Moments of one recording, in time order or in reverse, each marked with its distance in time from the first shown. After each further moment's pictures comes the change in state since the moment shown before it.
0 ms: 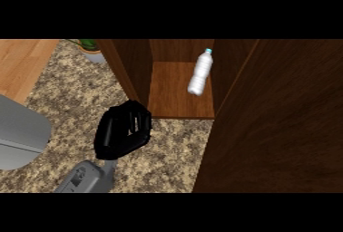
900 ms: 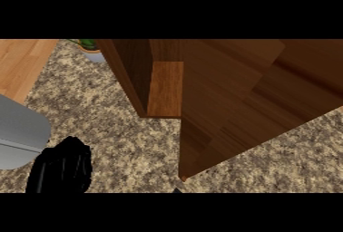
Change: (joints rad) left arm 0.418 0.206 0.136 -0.326 0.055 -0.147 -0.059; right arm -0.379 0.214 0.274 0.133 0.184 -0.122 0.267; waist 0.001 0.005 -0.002
